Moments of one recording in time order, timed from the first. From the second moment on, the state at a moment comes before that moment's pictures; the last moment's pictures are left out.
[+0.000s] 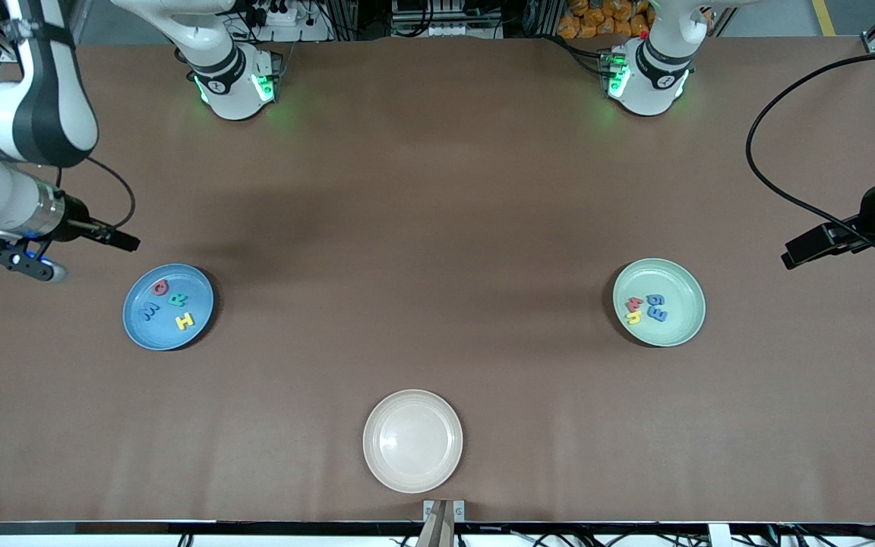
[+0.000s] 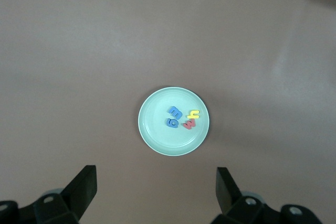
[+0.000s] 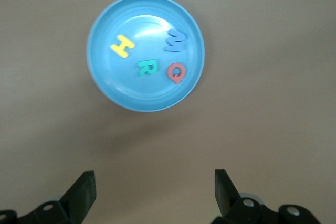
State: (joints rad) left arm -0.06 0.23 -0.01 -1.30 0.00 1.54 -0.30; right arm -0.02 0.01 -0.05 -2.03 -0.05 1.86 0.28
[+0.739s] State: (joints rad) left arm -0.06 0.23 -0.01 -1.30 0.00 1.54 -0.30; right arm -0.01 0.00 -0.05 -1.58 -0.04 1.57 0.08
